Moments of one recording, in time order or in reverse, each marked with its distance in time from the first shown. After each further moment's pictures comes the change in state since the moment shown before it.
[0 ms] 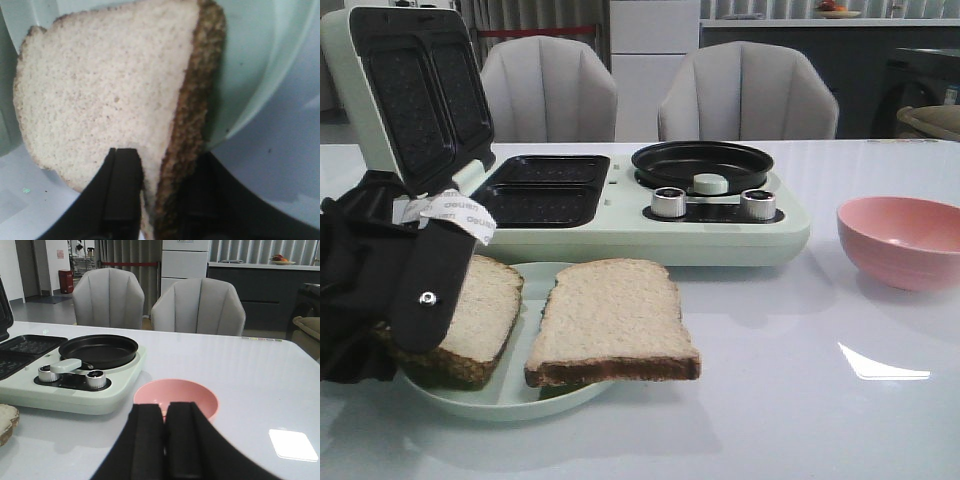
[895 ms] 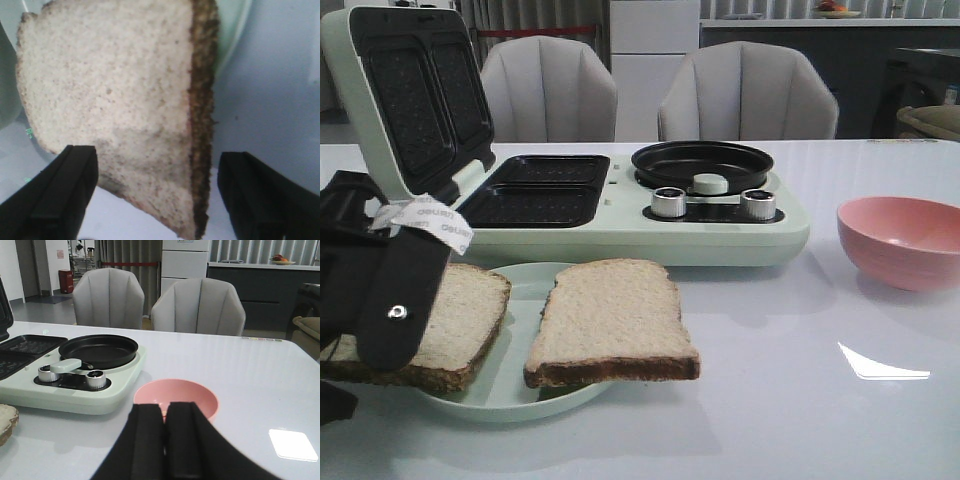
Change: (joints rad) left arm -0.042 -0.057 0.046 -0.043 0.068 0.010; right arm 0.000 0.000 0.000 0.000 0.000 0.000
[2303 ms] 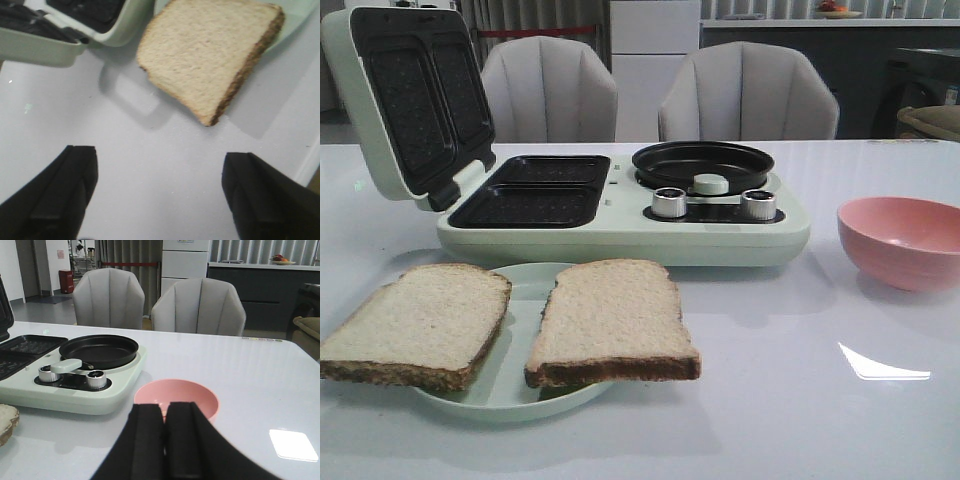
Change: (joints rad) left arm 0.043 -0.726 0.187 -0.593 0.060 0.282; right arm 0.000 0.000 0.000 0.000 0.000 0.000
